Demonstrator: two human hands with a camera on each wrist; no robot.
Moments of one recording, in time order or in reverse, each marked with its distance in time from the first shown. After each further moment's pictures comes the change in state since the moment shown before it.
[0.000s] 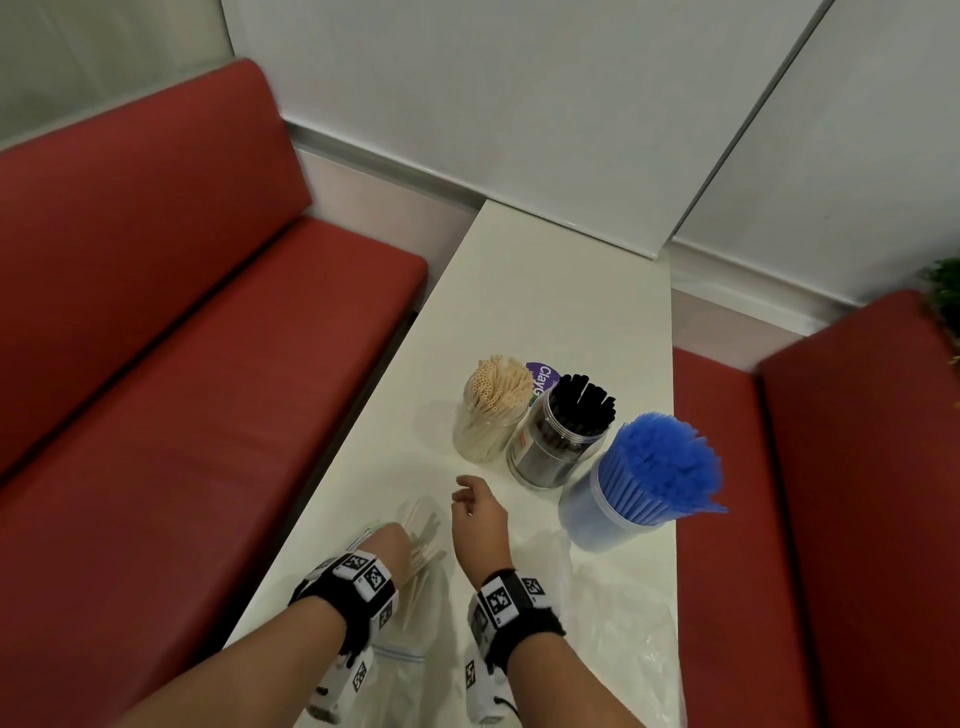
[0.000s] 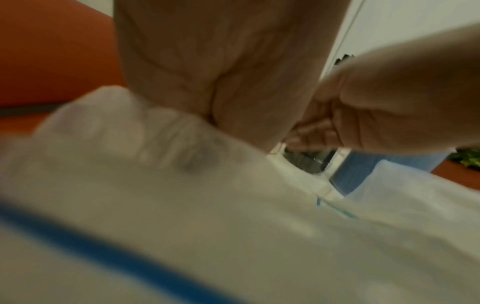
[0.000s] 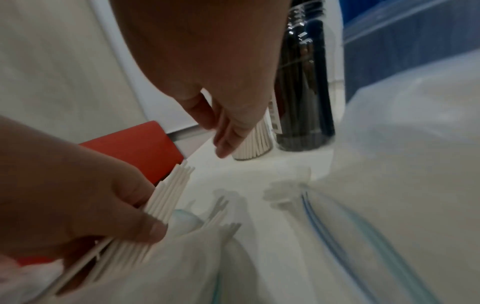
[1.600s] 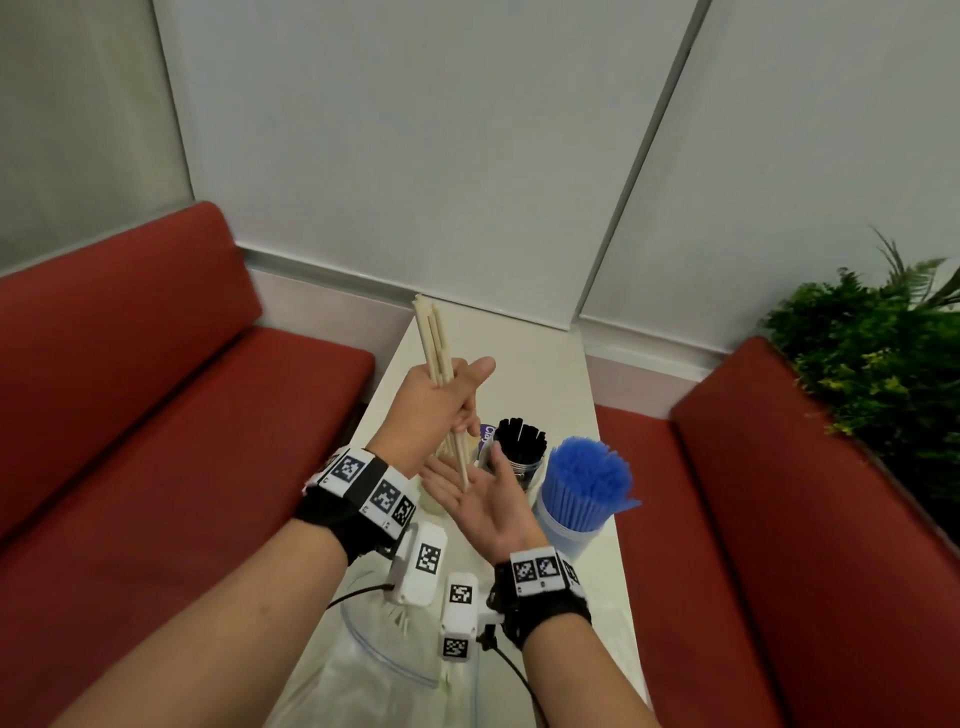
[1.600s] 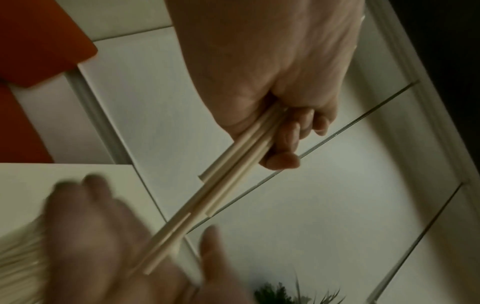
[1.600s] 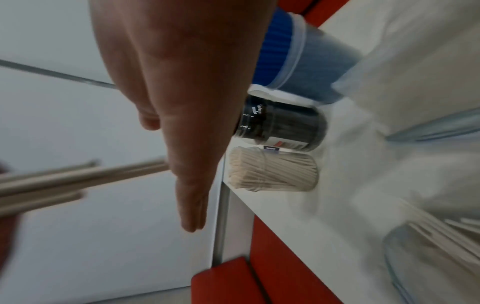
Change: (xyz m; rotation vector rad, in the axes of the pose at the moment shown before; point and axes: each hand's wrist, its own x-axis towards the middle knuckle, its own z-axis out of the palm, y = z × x) left_hand -0.151 0.099 -0.205 -1.330 0.387 0.945; right_hand -0.067 -0.121 -0.093 1.425 -0.322 0.184
